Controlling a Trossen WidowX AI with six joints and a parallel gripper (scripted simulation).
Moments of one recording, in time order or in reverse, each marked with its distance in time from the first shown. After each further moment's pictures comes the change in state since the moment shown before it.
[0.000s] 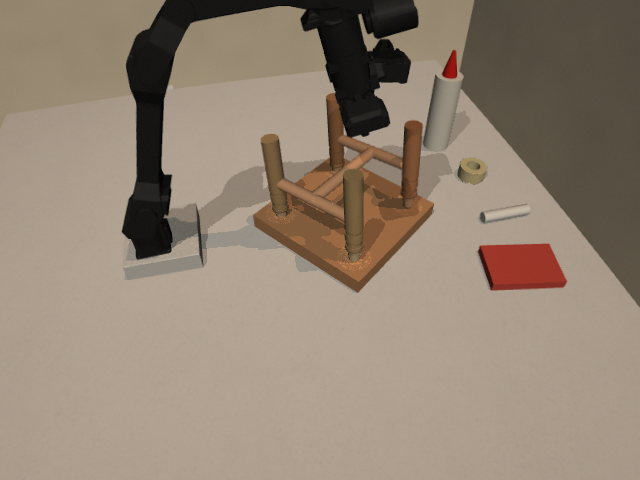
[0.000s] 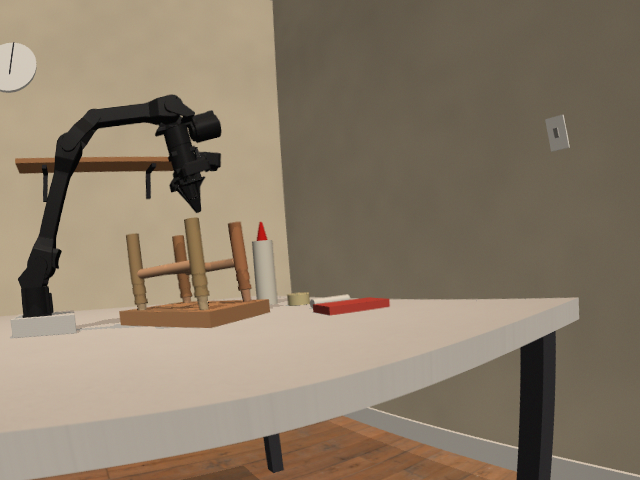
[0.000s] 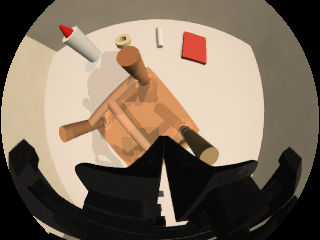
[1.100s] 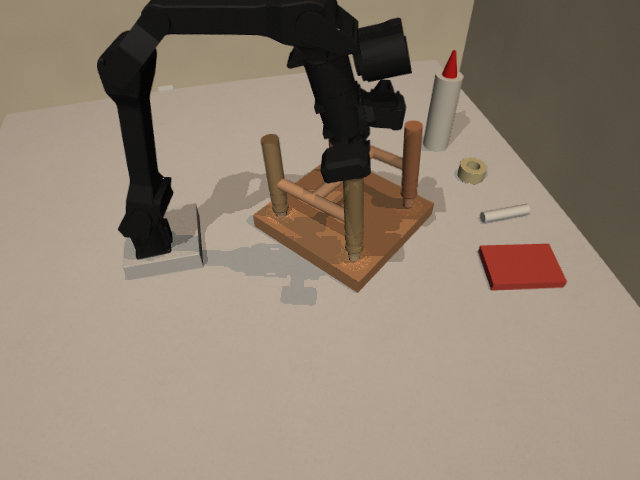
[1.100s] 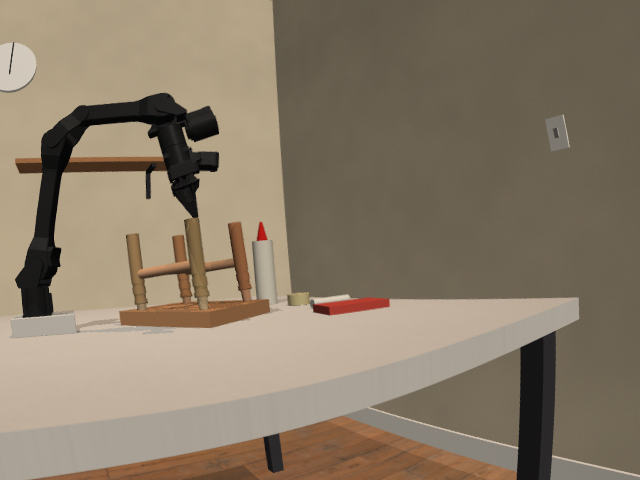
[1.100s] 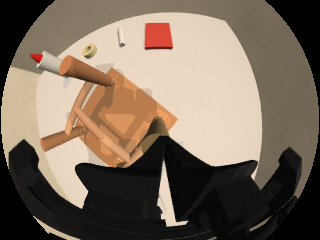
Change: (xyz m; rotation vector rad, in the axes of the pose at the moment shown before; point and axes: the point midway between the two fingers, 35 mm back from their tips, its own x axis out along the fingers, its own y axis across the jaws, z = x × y) arm 0.014 -0.076 -0.029 0.197 -0.012 -0.062
